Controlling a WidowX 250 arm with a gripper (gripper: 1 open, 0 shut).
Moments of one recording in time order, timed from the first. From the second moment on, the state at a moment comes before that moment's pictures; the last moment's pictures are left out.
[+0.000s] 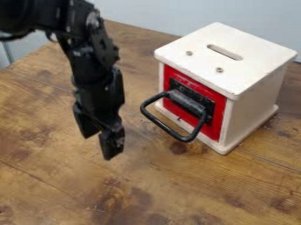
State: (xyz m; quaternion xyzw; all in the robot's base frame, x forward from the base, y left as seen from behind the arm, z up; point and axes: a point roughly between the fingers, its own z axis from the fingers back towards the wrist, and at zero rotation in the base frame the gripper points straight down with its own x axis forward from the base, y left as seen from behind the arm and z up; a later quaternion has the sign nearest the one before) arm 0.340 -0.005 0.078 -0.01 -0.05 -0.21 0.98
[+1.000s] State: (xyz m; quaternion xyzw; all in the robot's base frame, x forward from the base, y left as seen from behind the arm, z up) arm 0.337 -0.028 0.105 -0.01 -0.05 -0.25 0.97
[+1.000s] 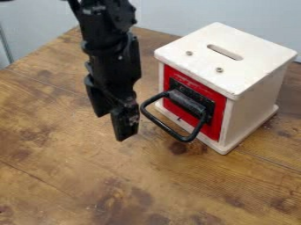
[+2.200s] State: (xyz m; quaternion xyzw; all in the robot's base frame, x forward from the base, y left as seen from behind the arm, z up) arm 0.345 0.003 0.085 -0.01 -0.05 -0.27 0.96
